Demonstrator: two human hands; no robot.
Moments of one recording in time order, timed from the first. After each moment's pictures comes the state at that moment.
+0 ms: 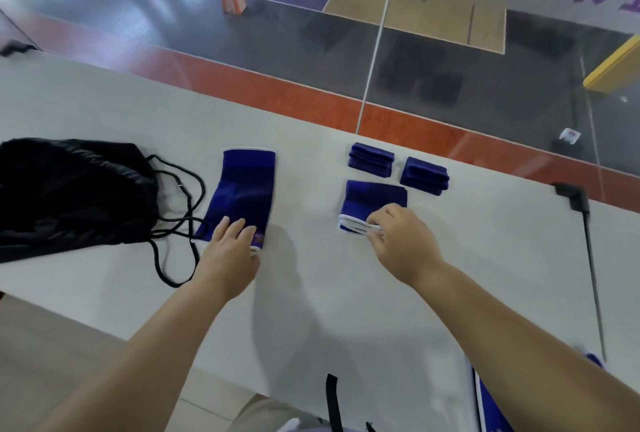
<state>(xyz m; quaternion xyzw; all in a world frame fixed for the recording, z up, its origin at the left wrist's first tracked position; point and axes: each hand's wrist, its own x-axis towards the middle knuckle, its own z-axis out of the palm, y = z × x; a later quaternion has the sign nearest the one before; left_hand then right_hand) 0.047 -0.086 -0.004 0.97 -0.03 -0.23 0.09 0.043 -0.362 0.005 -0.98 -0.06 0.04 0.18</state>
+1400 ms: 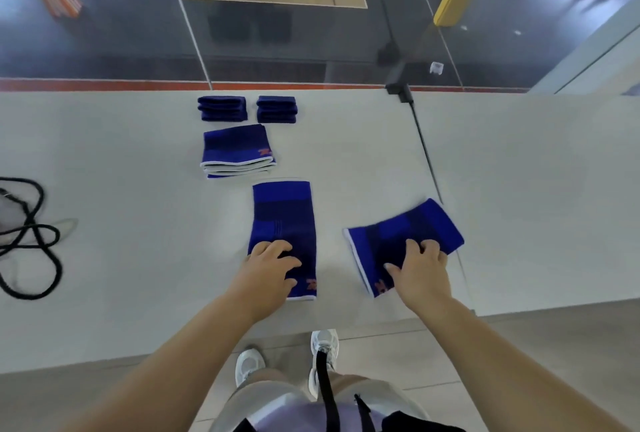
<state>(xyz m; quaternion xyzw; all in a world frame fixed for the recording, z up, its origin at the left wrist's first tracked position) -0.089 -0.252 -0.023 0.89 -0.35 -0.28 0.11 -0.208 -0.474 -0.021 -0.89 0.40 0.15 0.16</state>
